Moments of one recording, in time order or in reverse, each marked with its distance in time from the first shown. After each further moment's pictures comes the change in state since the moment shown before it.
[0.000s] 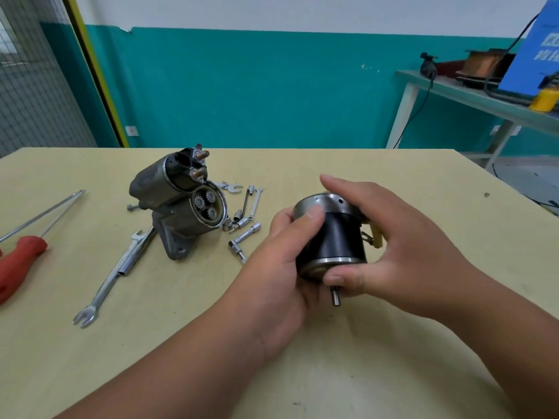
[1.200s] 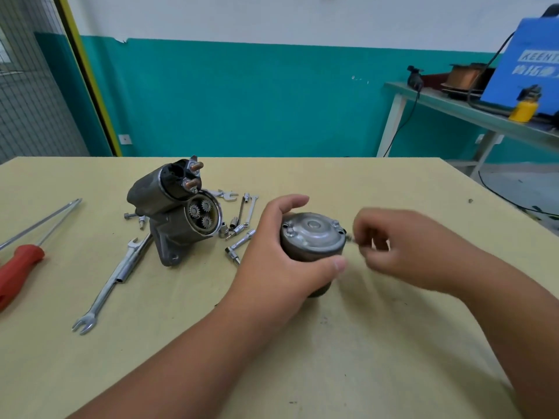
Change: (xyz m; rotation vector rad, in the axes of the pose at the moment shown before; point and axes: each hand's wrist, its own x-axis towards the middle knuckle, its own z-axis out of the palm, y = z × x) left_hand -0.003 0.002 -0.011 0.746 0.114 0.363; right_hand 0.003 0.027 -0.026 -0.340 -0.222 0.313
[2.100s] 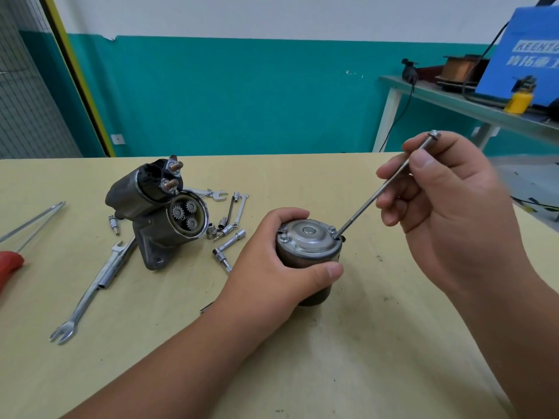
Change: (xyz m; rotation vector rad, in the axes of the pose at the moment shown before) left_hand 0.004 -0.009 0.004 0.100 -0.069 -0.057; right_hand -0.006 -0.018 -0.015 1.310 0.571 -0.123
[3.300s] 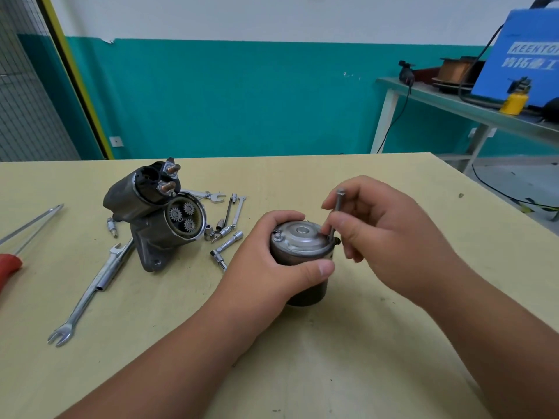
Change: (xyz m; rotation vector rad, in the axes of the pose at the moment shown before) left_hand 0.003 -0.001 -0.003 -0.035 -0.001 -0.029; right_hand -0.012 0.017 0.015 -0.577 -0.308 0.051
